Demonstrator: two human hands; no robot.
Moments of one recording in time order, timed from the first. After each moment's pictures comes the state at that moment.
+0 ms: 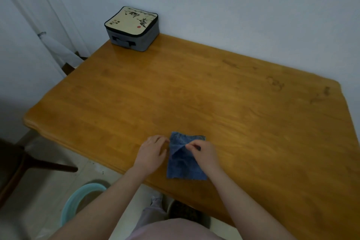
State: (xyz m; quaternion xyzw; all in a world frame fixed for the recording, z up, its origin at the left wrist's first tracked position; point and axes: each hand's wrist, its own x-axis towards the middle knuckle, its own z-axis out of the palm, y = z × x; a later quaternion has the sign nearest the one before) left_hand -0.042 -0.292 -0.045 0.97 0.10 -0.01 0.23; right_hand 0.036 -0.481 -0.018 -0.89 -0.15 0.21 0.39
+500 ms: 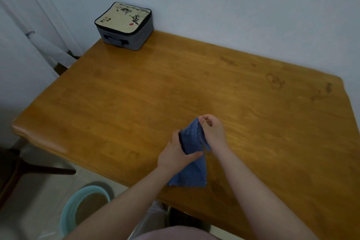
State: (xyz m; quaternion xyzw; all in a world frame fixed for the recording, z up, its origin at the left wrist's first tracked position) left_hand 0.006 -0.360 -0.019 0.86 0.22 -0.11 0.44; right_hand 0.107 -0.472 0.015 -0.83 -0.03 0.16 0.54
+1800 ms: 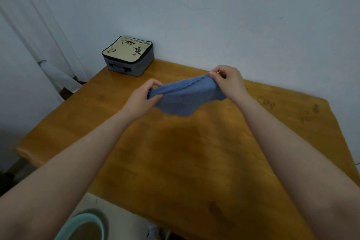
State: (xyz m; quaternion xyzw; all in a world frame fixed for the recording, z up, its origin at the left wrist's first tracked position) left_hand 0.093 -0.232 0.138 0.92 0.05 0.14 0.37; right_hand 0.243 -0.475 0.166 -0.88 -0.23 -0.05 0.41
